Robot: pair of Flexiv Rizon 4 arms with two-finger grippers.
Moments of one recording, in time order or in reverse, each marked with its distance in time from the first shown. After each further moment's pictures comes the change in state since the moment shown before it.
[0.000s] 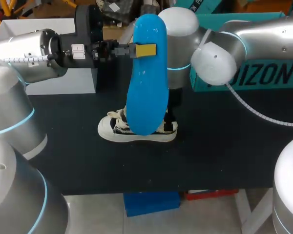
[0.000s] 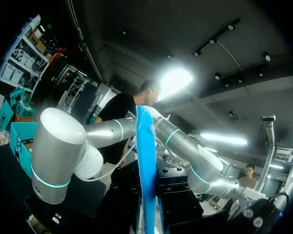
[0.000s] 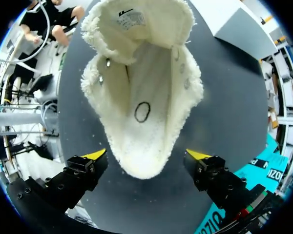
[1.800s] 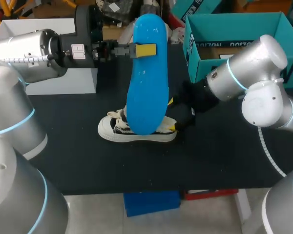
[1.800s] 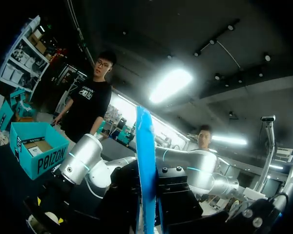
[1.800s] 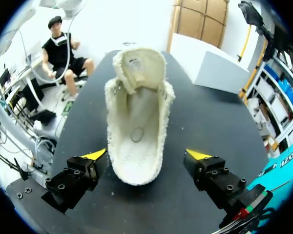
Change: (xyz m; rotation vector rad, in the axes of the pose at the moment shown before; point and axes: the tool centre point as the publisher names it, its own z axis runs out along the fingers) left arm 0.000 0.000 0.000 0.000 0.000 0.000; right arm -0.007 -0.005 0.001 -0.721 -0.020 -0.021
